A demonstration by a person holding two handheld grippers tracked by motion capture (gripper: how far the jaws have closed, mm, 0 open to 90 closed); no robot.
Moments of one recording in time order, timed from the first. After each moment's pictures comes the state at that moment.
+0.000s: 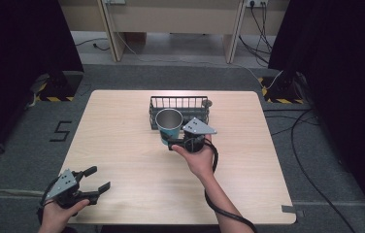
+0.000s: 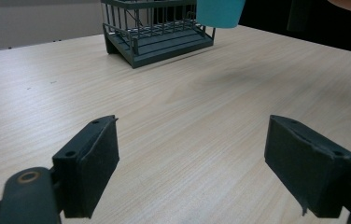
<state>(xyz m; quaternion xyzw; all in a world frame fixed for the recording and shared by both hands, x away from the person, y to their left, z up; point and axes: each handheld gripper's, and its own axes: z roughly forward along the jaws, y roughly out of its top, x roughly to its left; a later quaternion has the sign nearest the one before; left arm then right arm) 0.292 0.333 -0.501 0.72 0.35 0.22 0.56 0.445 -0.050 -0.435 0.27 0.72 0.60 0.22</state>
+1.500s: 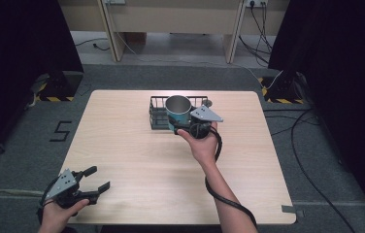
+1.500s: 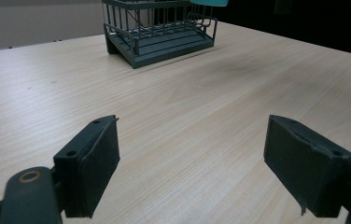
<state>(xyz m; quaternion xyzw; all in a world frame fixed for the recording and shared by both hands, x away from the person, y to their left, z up) 0.292 0.333 -0.501 0.72 0.35 0.22 0.56 0.477 -0.065 -0.417 0.31 0.69 0.60 0.26</state>
